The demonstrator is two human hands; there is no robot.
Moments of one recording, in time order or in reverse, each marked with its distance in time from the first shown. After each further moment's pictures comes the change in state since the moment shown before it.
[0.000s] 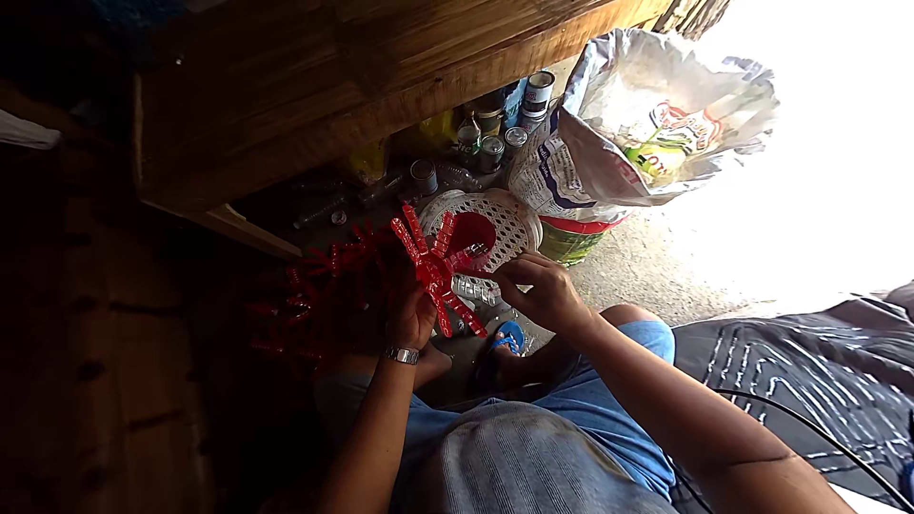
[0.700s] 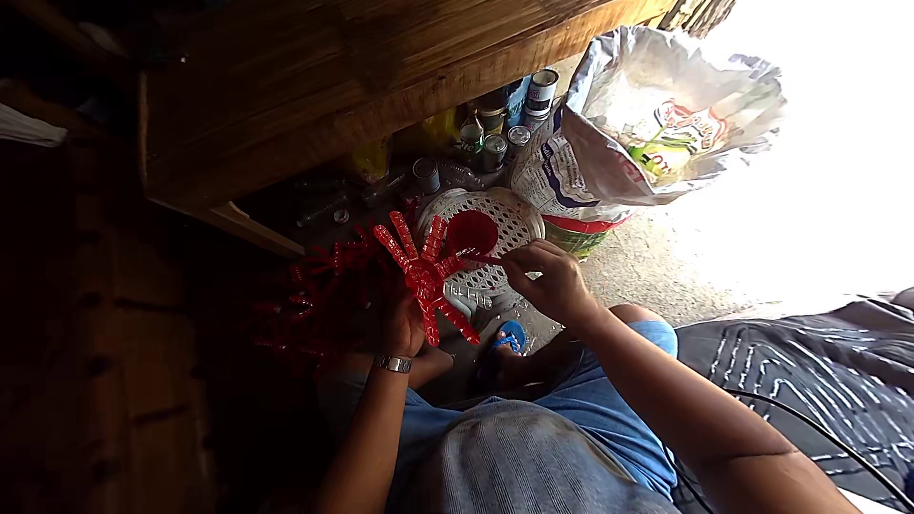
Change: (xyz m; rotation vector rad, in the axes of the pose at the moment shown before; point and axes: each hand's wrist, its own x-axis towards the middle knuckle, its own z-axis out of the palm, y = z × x) left_hand -0.017 0.010 -0.012 0.052 0.093 0.012; right_hand 0.007 0.001 -0.007 -0.034 0.055 0.009
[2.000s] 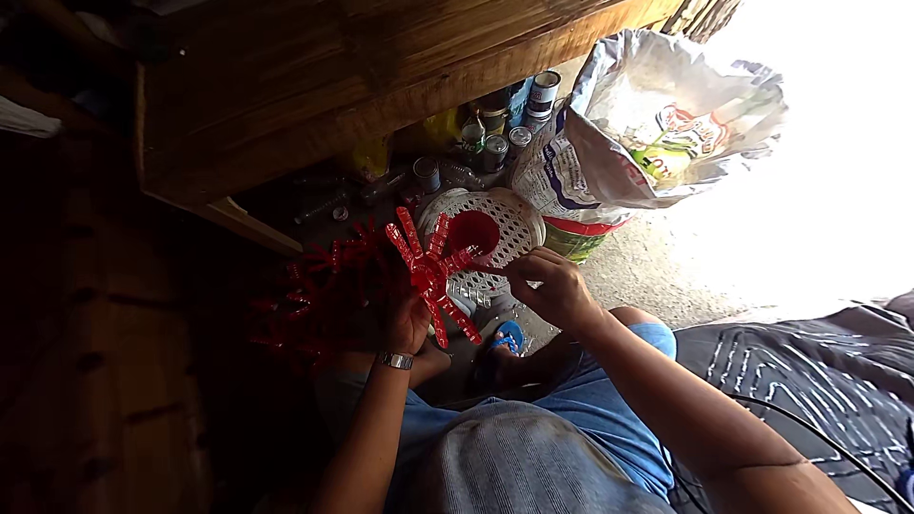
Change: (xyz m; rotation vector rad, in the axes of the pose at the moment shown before) left_hand 0.003 0.000 0.007 -0.053 -0.080 0.013; right_hand -0.006 -0.002 -0.003 -0.048 -0.058 -0.030
